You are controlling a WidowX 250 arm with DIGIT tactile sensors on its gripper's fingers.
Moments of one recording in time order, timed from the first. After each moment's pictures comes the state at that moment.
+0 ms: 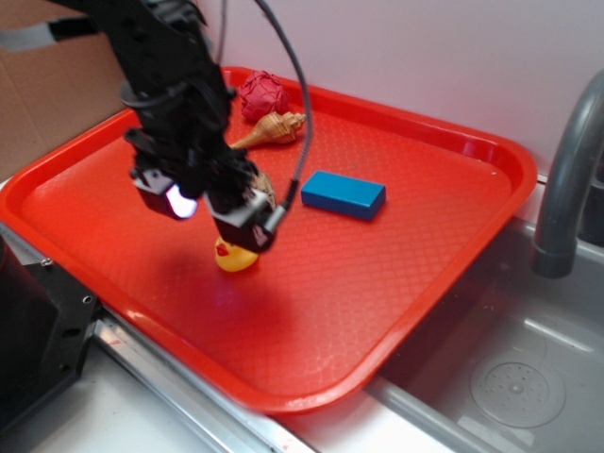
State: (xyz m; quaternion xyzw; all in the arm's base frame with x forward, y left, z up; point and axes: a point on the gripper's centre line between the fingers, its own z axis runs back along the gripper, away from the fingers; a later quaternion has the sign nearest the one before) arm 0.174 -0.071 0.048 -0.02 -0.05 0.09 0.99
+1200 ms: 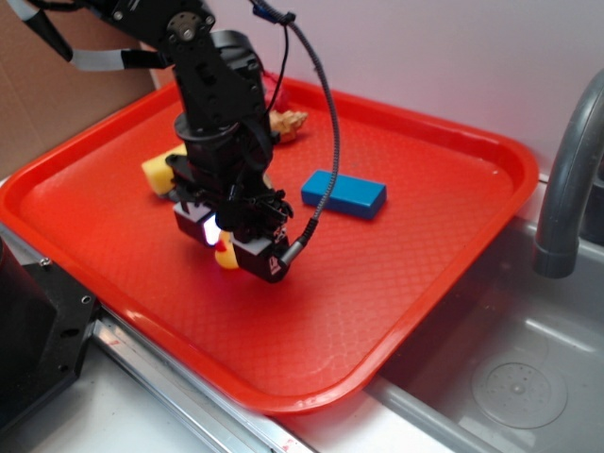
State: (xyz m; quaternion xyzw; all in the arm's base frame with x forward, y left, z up) arm 0.182 -0.070 0.030 0.02 0.01 0.04 1.00
